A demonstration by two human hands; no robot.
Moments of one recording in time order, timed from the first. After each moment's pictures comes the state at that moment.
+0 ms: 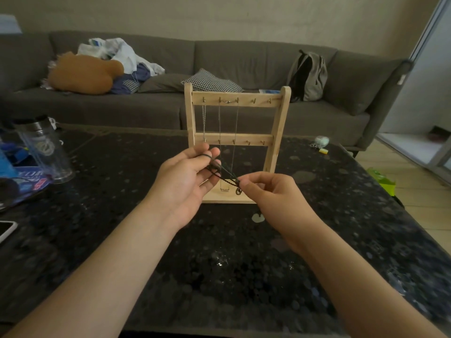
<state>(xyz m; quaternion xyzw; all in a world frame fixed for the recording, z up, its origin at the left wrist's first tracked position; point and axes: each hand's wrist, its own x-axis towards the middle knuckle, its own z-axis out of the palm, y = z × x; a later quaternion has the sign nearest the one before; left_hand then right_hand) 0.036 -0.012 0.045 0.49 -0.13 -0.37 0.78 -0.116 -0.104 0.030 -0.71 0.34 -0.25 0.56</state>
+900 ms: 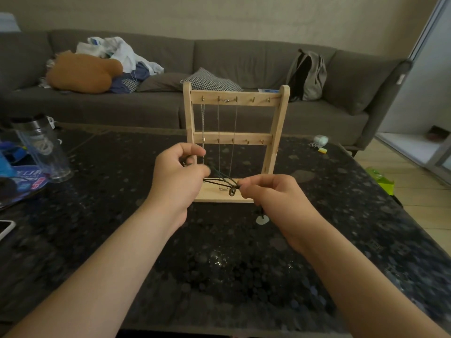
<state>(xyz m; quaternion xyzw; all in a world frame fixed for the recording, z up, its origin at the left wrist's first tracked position) 0.033 -0.009 0.042 0.71 -0.22 -0.17 0.65 -0.118 -0.112 0.027 -0.69 0.36 -0.24 0.59</state>
